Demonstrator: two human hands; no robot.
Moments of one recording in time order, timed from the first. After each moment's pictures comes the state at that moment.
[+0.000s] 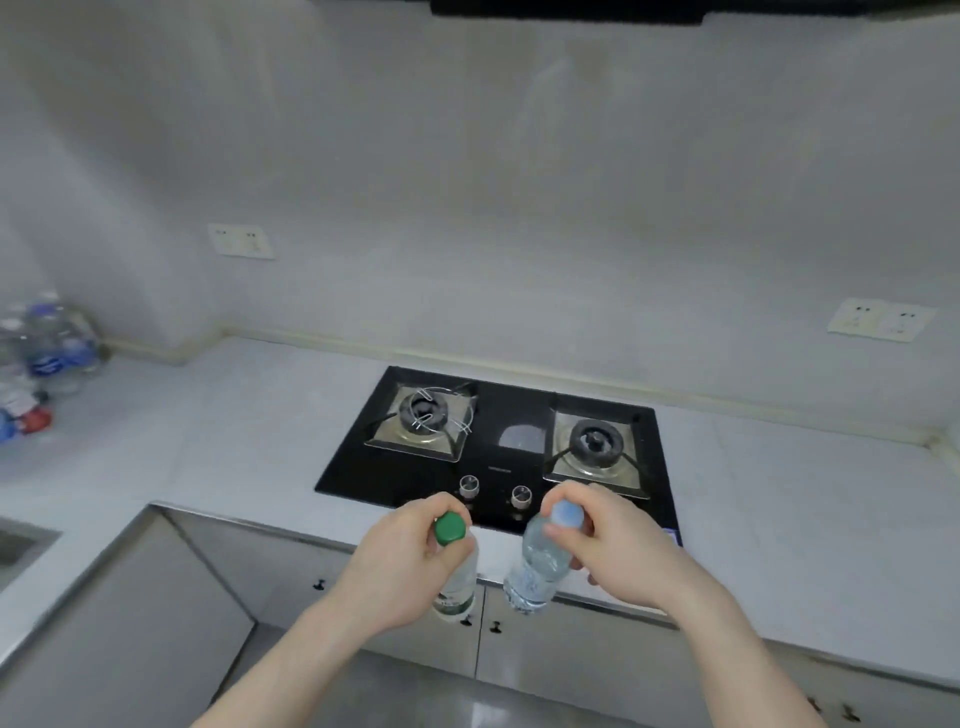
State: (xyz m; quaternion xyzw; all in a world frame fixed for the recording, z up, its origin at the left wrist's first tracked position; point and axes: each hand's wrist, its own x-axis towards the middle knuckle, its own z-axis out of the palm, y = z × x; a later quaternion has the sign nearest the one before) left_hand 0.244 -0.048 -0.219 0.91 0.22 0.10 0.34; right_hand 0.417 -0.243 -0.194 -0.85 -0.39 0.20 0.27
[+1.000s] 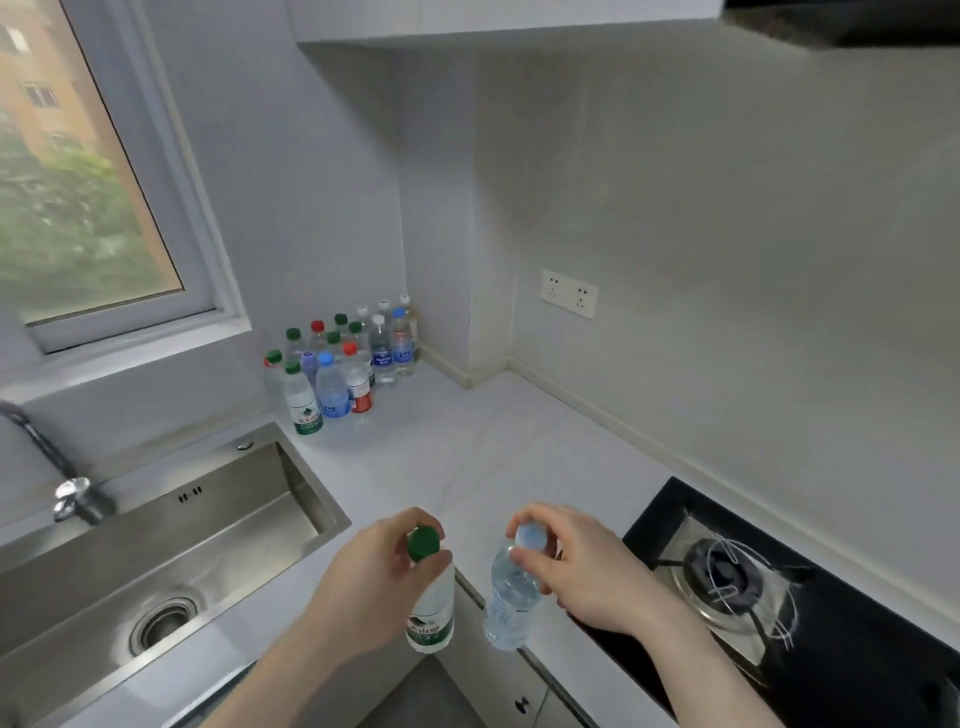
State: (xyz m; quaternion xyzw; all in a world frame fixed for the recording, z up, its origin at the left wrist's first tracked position) left_hand 0.041 0.266 -0.217 0.76 0.53 0.24 0.31; right_hand 0.290 0.213 -0.191 -0.67 -0.65 0.30 0.20
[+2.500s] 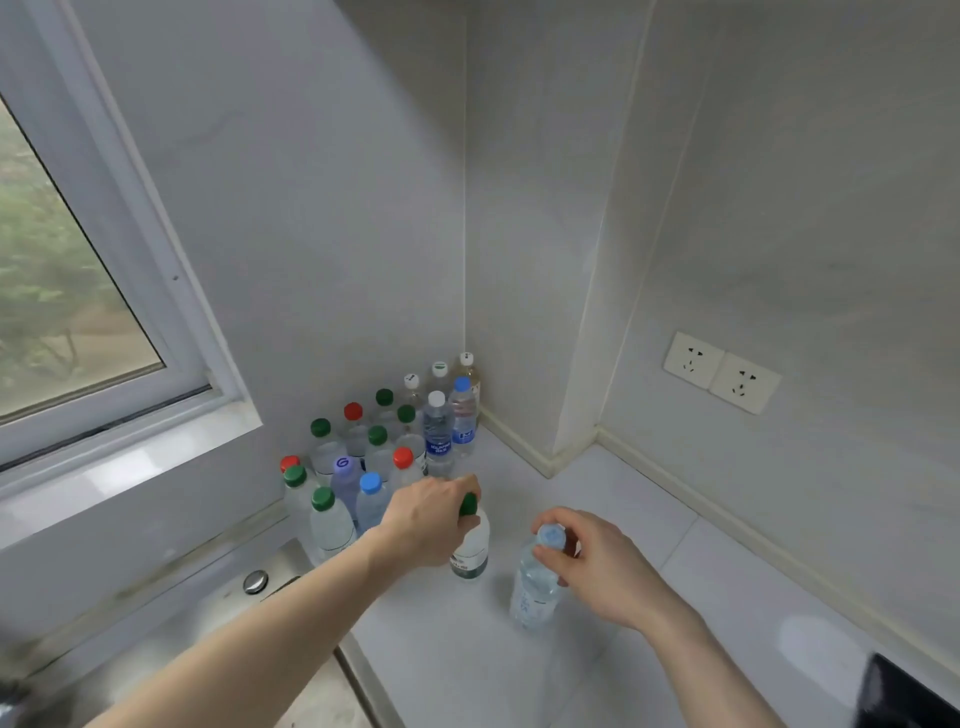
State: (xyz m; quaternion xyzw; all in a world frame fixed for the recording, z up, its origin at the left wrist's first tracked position) left_hand 0.031 0.742 -0.252 0.86 0.49 0.01 0.13; right_hand 0.248 0.625 -0.250 -0.70 -0.61 0.32 0.22
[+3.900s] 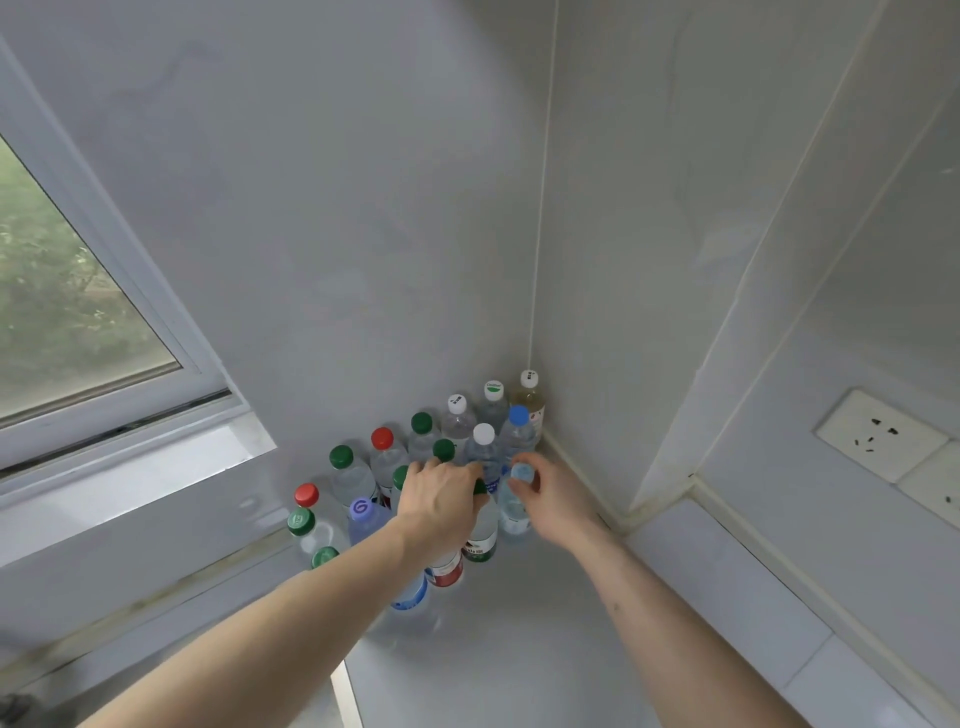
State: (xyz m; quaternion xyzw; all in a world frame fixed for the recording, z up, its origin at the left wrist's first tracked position) left_hand 0.045 0.901 -0.307 0.79 0.61 -0.01 0.05; right_hand 0.222 0.905 -0.339 -0.66 -0.62 0.35 0.23
